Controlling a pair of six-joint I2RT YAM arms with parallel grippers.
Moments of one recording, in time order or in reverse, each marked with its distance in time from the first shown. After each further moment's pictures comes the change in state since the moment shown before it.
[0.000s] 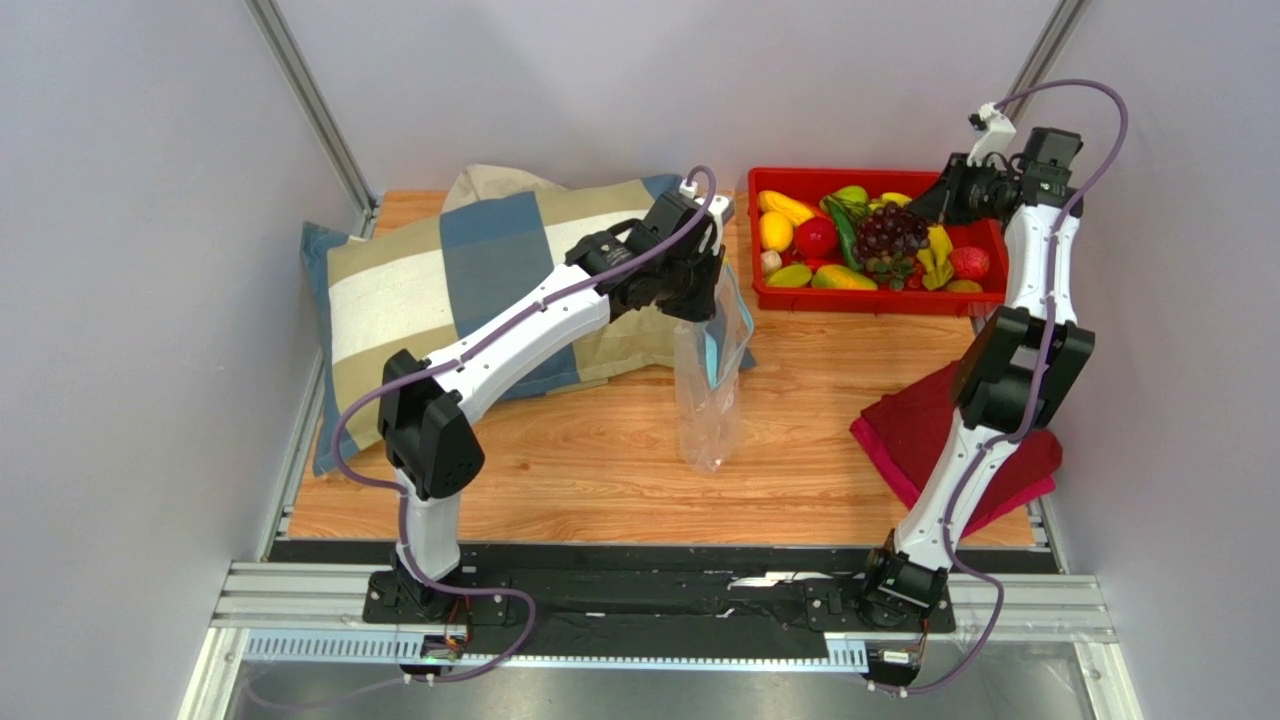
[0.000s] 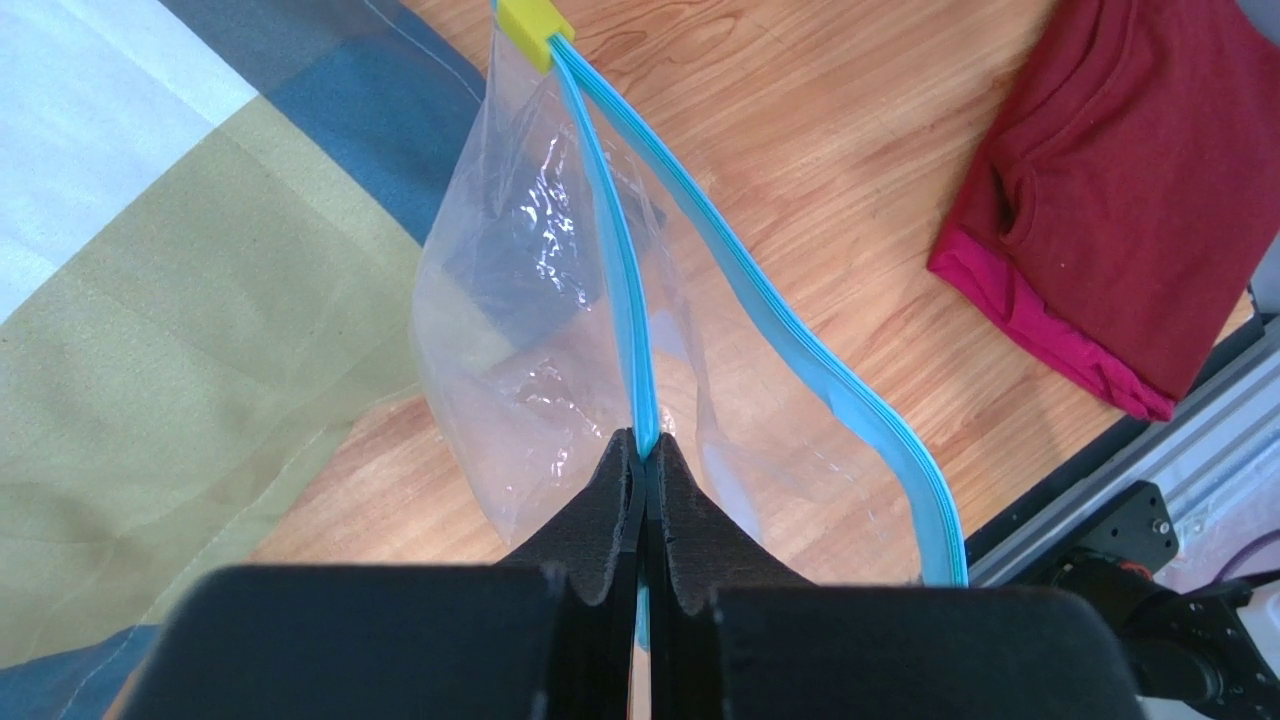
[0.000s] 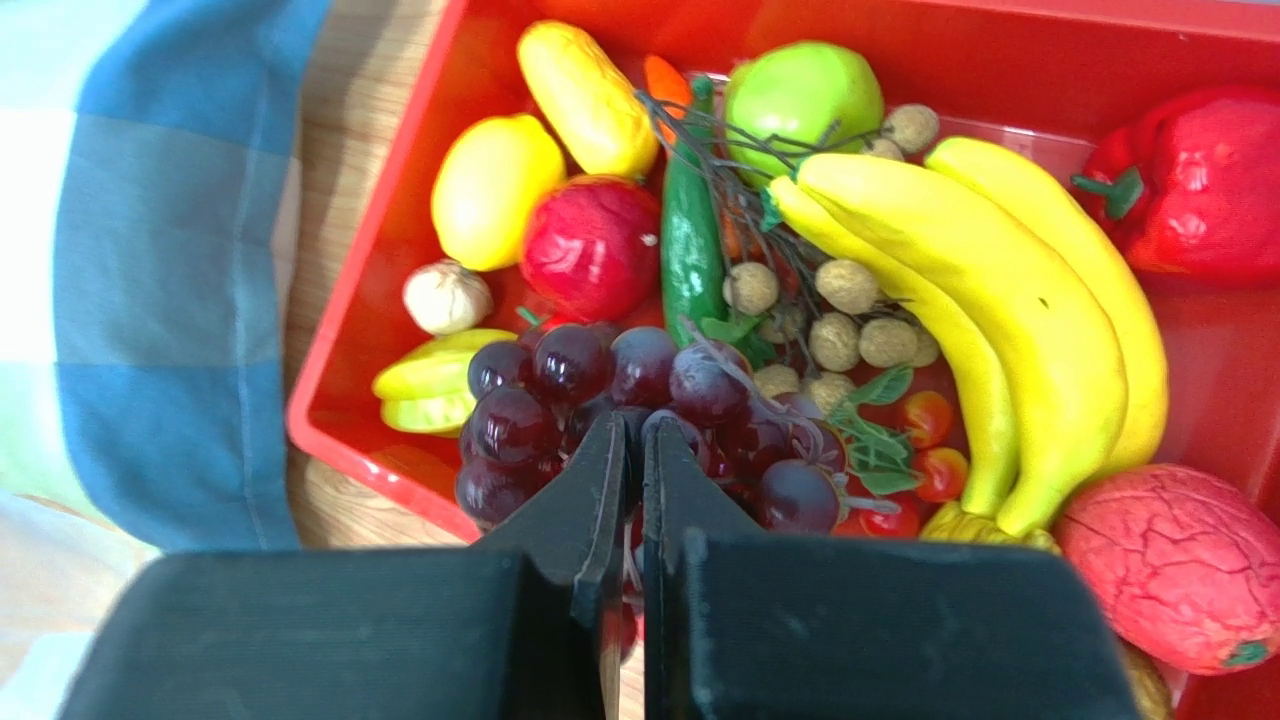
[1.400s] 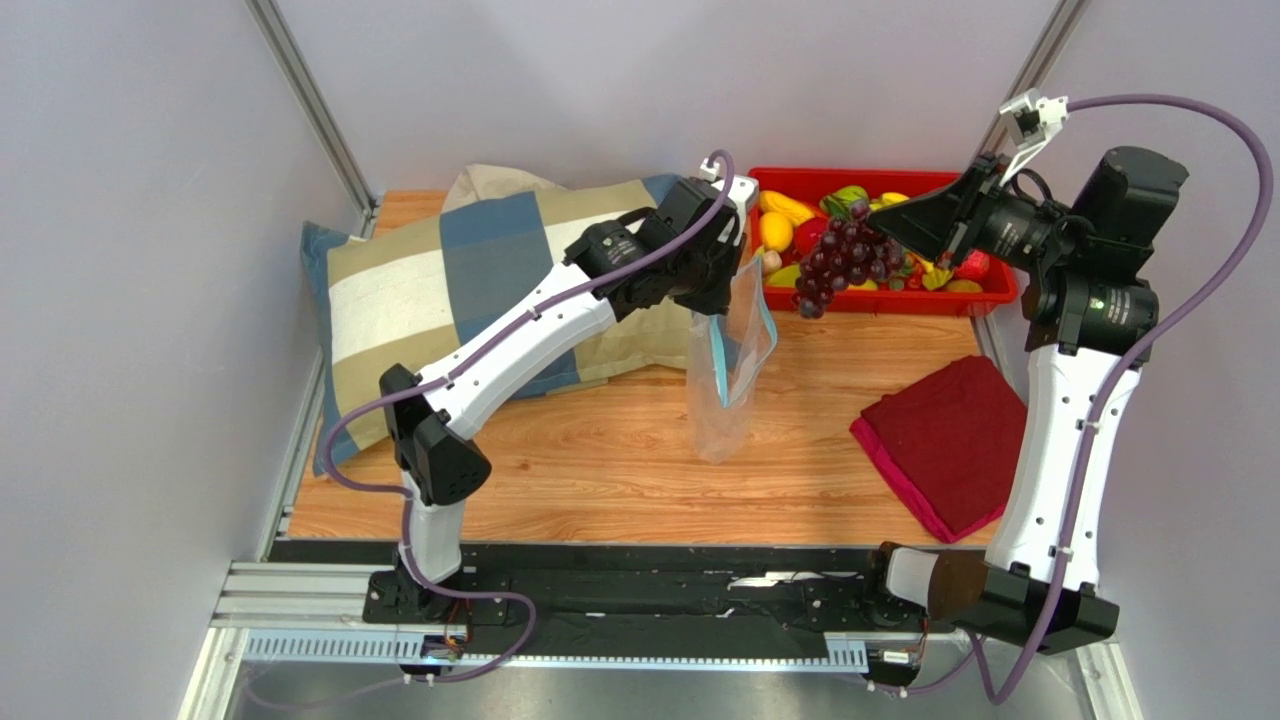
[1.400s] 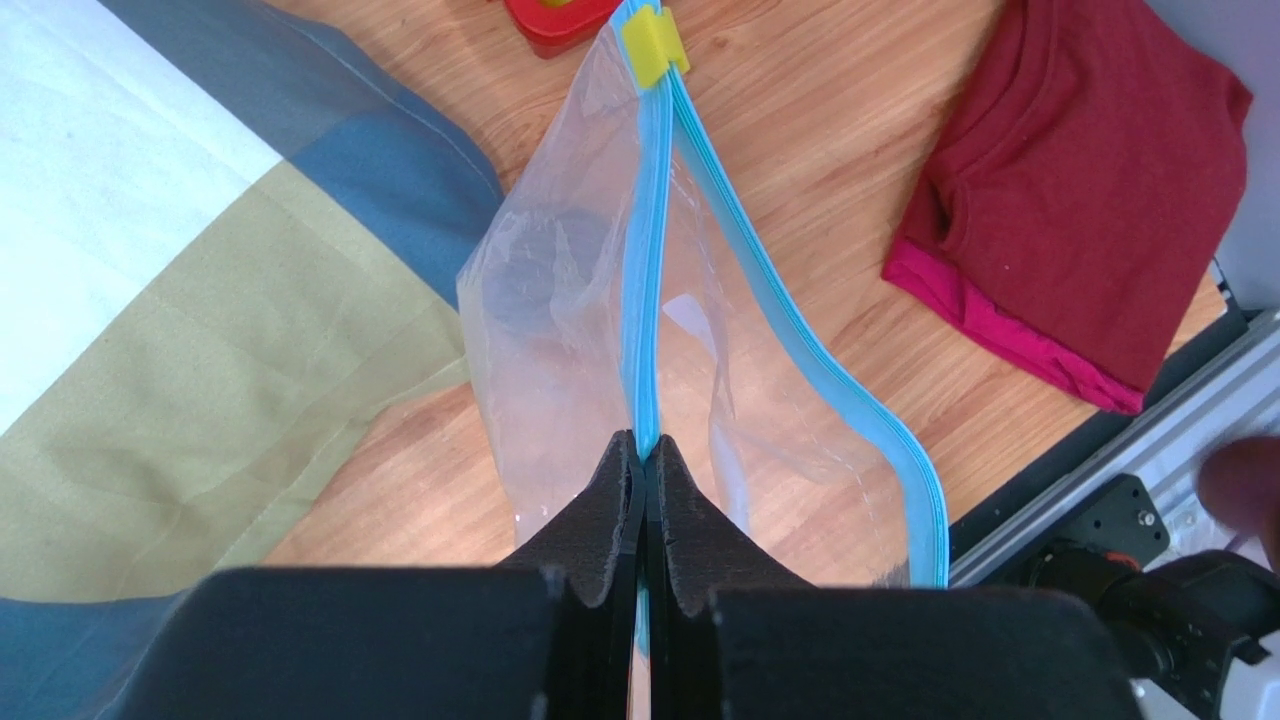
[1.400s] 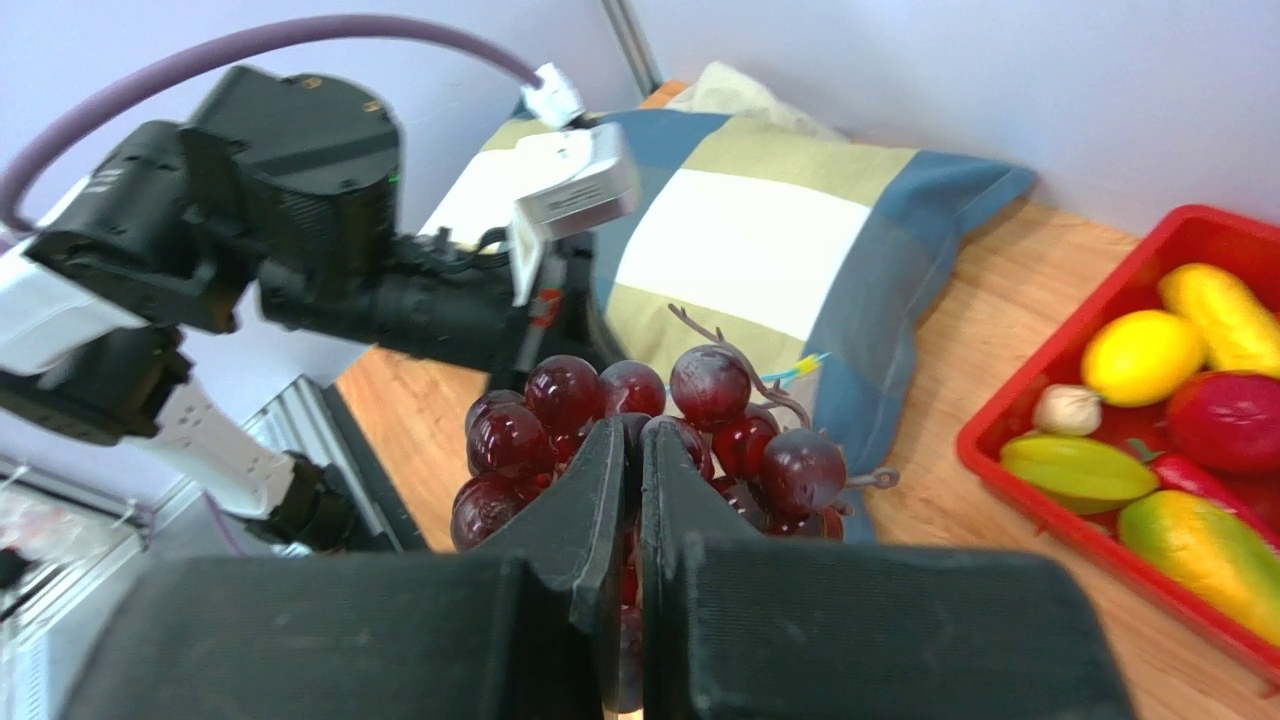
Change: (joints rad) left arm -0.091 0.008 0.226 -0.161 -0.116 0.032; right arm 0.087 -0.937 -0.457 0.059 -0.404 0.373
